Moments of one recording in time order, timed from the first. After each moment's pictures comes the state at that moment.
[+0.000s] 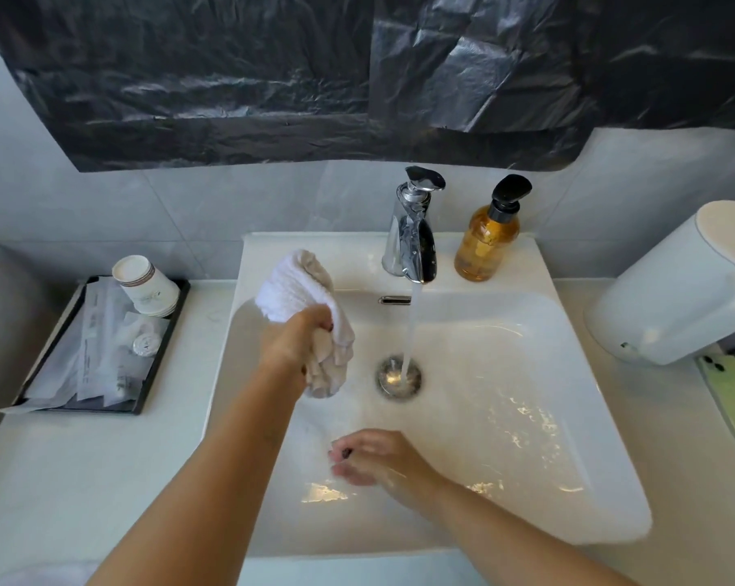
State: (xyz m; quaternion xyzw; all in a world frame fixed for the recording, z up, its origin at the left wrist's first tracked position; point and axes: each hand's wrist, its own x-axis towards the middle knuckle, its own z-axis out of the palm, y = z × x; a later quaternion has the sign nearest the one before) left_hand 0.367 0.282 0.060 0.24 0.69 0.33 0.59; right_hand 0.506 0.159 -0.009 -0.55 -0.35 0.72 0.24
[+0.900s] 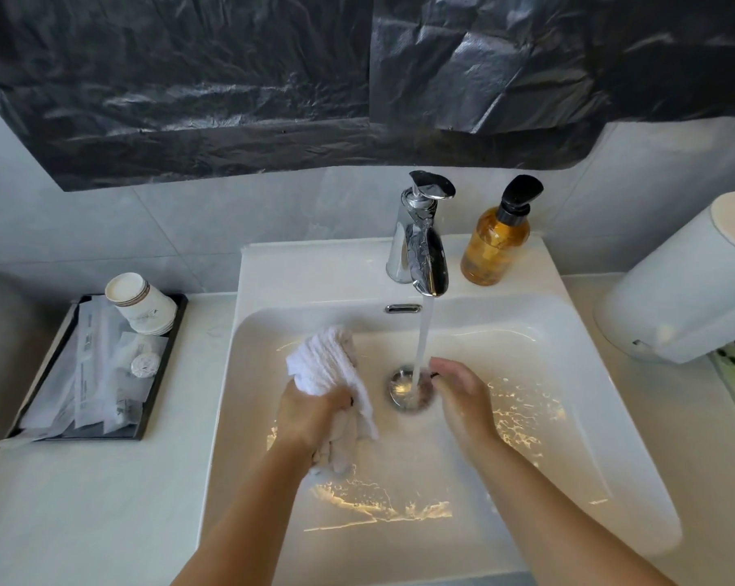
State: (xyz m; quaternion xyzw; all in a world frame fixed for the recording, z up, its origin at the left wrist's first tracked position) left_hand 0.359 0.241 0.013 0.34 0.74 0.25 0.53; right_hand 0.565 0.223 -0.035 -0.69 -0.29 0.45 0.48
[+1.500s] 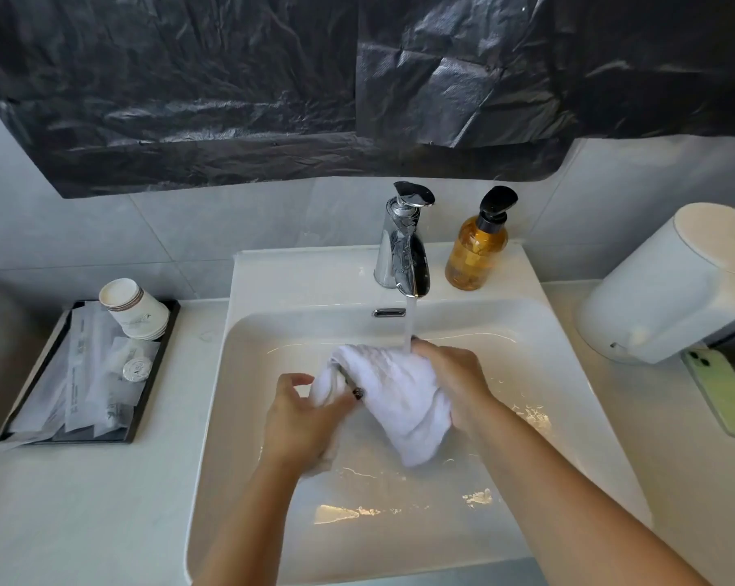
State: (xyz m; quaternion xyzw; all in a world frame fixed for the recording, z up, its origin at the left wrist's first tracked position) left_hand 0.365 0.219 0.032 0.42 0.72 0.26 0.49; right_hand 0.562 0.242 0.041 -0.73 -0.22 0.51 0.40
